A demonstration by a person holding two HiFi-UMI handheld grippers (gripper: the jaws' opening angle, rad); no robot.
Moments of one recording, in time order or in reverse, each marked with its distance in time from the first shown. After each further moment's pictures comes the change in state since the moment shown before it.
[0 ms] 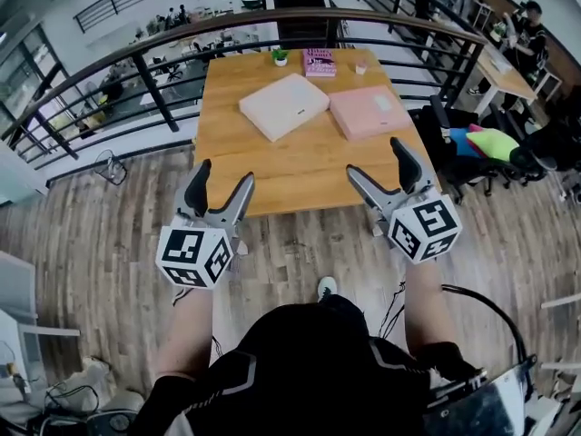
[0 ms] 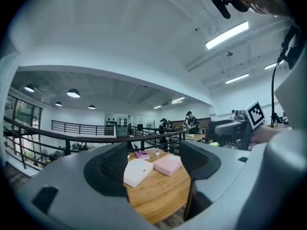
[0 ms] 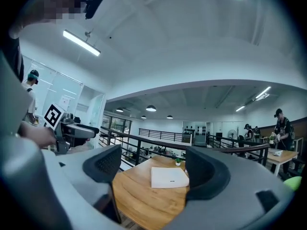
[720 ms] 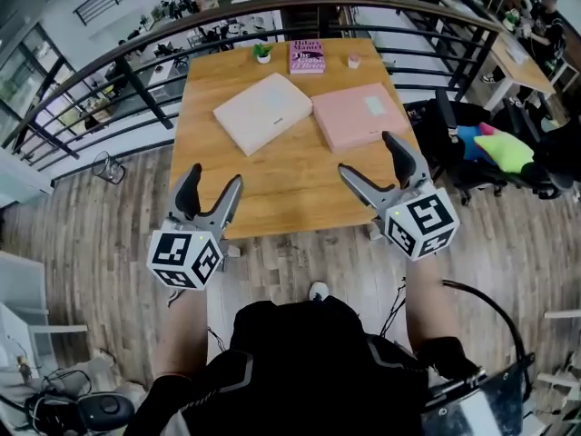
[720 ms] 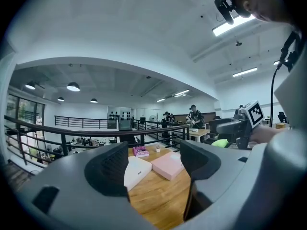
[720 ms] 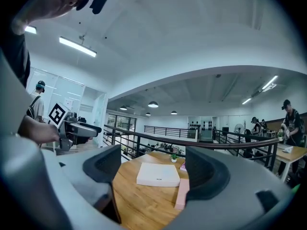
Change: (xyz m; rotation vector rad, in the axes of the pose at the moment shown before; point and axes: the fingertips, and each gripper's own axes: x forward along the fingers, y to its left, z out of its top) left arm 0.147 -0.025 -0.014 -0.022 0.091 0.052; right arm 0.062 -0.144 -0.039 0.030 0.040 0.101
